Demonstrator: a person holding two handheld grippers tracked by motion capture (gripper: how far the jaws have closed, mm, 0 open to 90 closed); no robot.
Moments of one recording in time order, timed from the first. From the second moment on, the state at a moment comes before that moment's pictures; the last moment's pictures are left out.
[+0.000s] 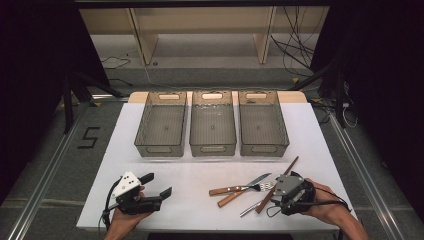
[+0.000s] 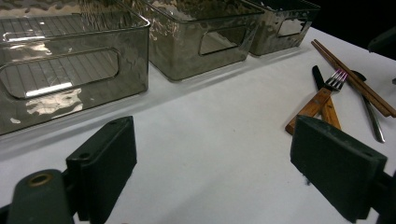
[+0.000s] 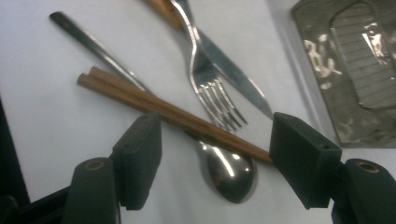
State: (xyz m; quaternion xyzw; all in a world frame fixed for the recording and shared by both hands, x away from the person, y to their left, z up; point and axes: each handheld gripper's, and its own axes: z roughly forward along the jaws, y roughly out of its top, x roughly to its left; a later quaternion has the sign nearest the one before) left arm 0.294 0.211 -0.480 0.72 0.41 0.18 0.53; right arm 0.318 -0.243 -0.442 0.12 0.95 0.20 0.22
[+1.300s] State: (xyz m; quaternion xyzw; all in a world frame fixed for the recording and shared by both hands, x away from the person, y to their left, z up) left arm 0.295 0.211 -0.480 0.72 0.41 0.19 0.53; right arm 0.287 -0.218 -0.480 -0.07 0.93 0.12 0.33
